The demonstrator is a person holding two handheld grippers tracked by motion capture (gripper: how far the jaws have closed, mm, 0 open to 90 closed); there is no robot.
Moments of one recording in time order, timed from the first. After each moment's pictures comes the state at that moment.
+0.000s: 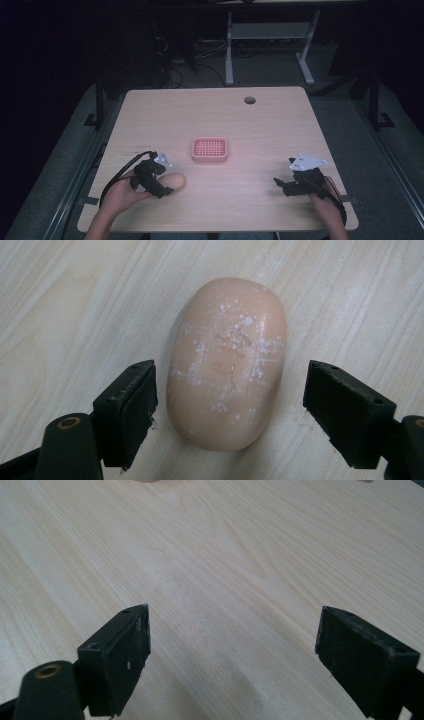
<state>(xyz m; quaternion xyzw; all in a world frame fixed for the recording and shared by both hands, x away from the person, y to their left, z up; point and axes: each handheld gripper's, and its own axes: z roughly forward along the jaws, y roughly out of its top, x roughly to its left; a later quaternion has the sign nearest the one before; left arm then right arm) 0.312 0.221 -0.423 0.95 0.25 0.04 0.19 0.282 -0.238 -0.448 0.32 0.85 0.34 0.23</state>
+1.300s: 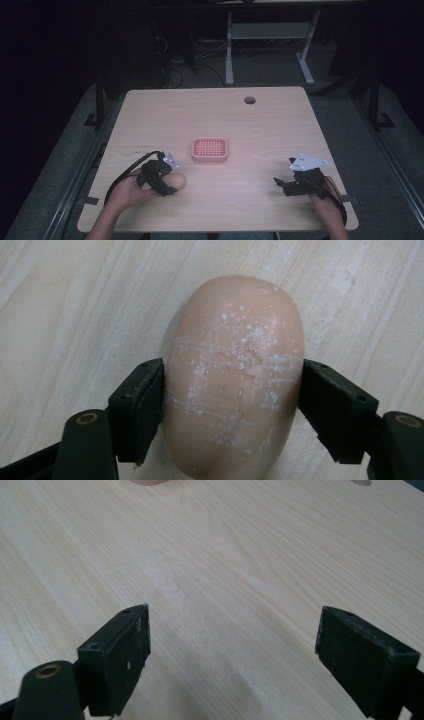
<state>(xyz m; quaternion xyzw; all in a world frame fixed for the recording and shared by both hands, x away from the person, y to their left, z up) 0.325 0.208 -0.440 0.96 0.22 0.03 0.16 0.282 -0.238 -0.447 0.32 0.85 0.34 0.23</state>
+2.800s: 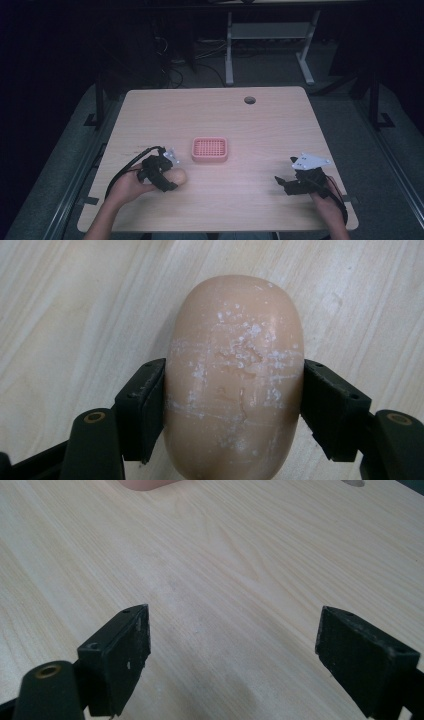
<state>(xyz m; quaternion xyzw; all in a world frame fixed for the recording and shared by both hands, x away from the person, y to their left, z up) 0.333 0.204 -0.424 0.96 0.21 0.03 0.17 0.283 -0.243 -0.447 0.33 0.84 0.35 0.23</state>
